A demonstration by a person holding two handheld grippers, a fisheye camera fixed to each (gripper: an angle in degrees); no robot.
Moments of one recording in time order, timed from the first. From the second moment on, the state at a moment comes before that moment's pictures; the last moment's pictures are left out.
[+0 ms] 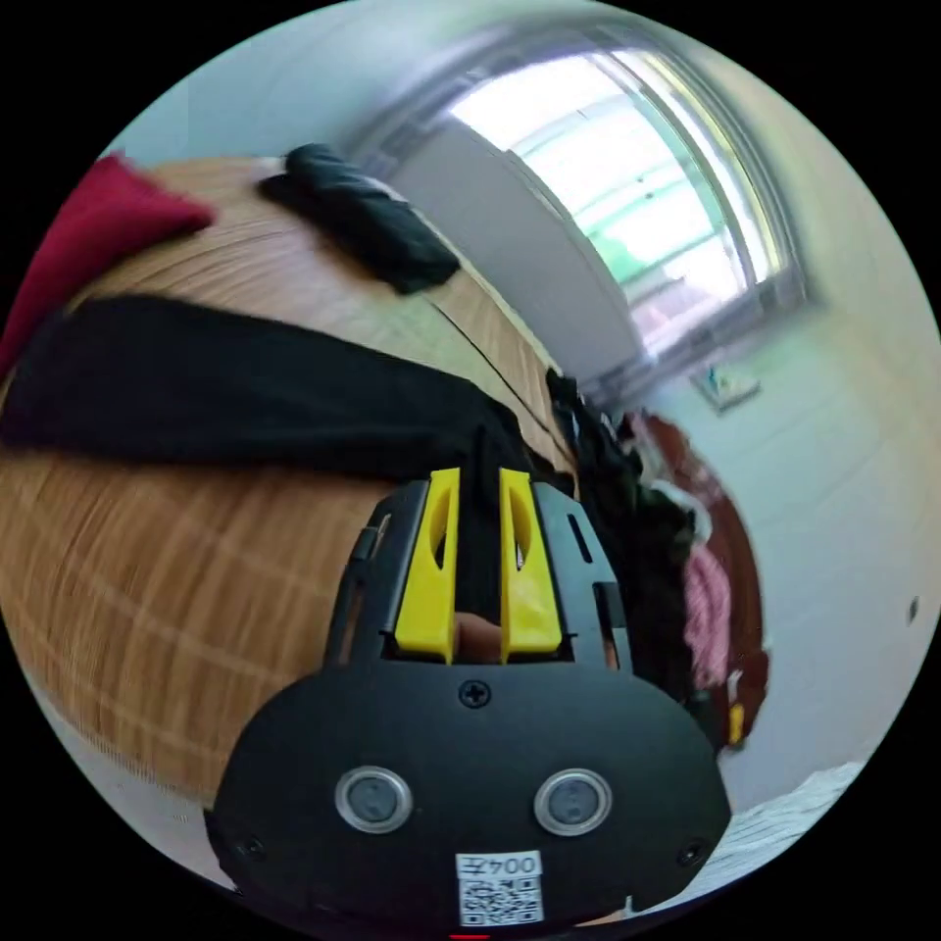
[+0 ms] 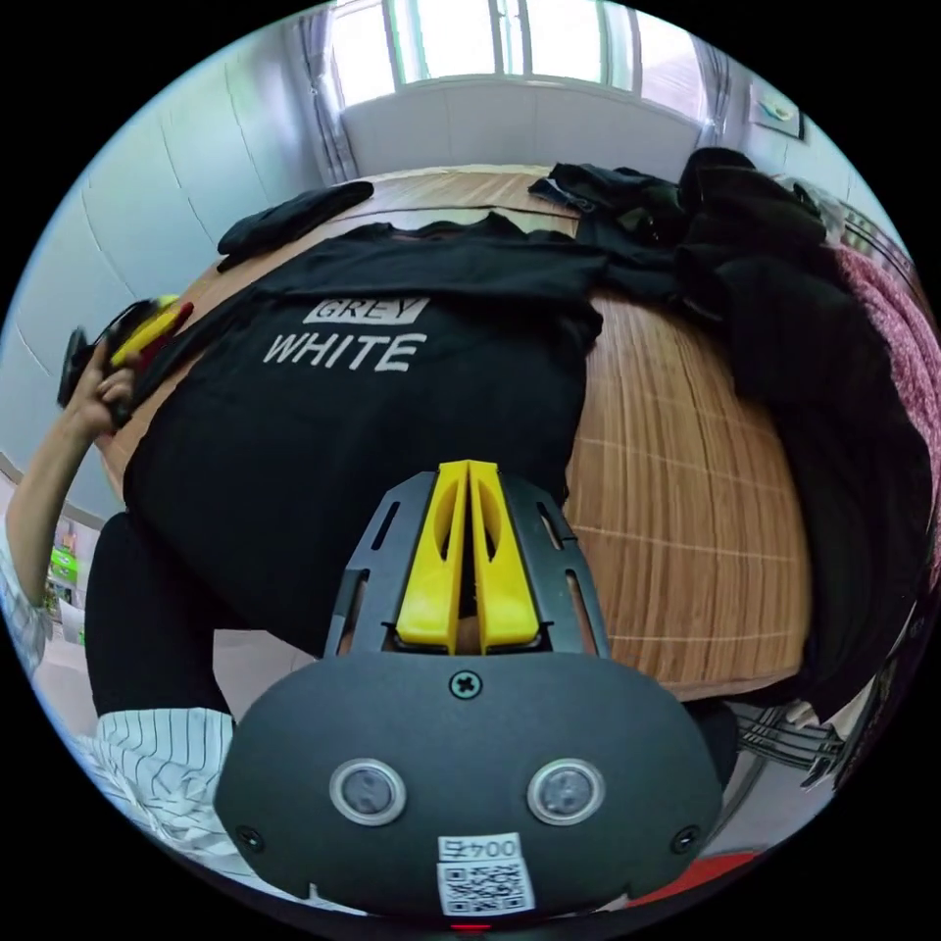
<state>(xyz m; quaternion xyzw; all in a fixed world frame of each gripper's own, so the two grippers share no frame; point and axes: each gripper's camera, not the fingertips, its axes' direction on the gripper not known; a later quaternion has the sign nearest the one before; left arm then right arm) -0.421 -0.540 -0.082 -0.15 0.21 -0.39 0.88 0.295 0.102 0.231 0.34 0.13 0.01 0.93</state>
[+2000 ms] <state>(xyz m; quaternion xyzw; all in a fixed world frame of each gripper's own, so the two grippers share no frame) -0.252 -0.569 -0.118 0.02 0.18 -0.26 0.95 0.289 0.175 0.194 0.37 0.09 0.02 0.93</state>
